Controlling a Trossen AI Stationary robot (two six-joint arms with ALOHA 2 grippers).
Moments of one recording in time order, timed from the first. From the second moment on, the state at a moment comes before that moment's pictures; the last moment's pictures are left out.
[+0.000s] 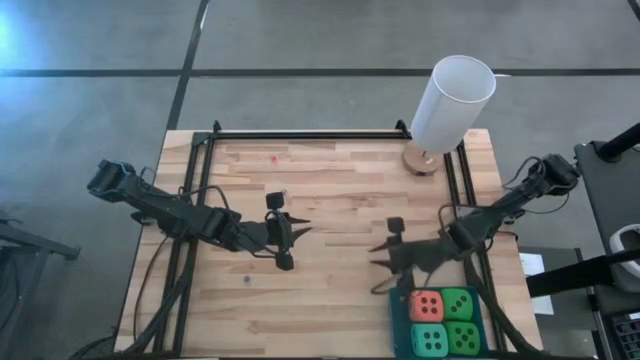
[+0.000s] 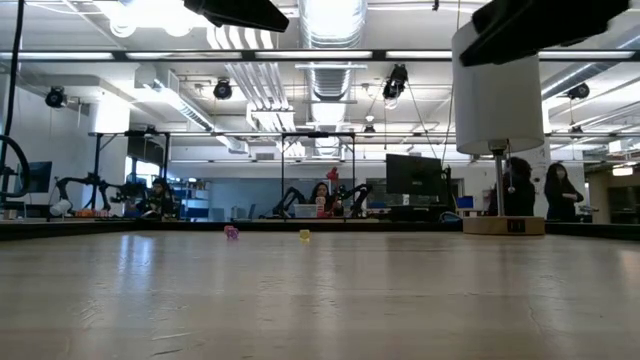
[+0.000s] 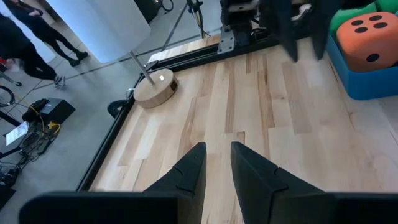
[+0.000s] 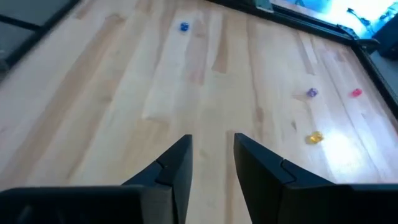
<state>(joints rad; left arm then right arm) -0.36 1.36 0.93 -0.07 -0.63 0.11 0.55 1.22 0.69 -0.09 0.47 0.08</state>
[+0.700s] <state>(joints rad) -0.36 1.36 0.93 -0.07 -0.63 0.11 0.14 1.58 0.69 0.37 0.20 -0.11</state>
